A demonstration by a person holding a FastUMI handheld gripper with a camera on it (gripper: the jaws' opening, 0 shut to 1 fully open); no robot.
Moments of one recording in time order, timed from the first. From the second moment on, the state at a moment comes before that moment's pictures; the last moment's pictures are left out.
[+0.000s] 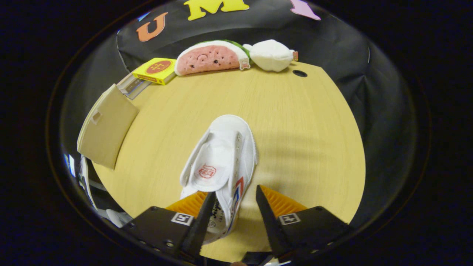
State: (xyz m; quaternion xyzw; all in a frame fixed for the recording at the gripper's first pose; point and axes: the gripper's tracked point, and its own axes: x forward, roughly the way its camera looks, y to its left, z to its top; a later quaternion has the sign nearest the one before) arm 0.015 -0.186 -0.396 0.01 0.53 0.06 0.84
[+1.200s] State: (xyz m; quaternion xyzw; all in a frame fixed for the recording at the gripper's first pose) arm 0.002 -0.025 -0.259 0.20 0.51 0.04 0.84
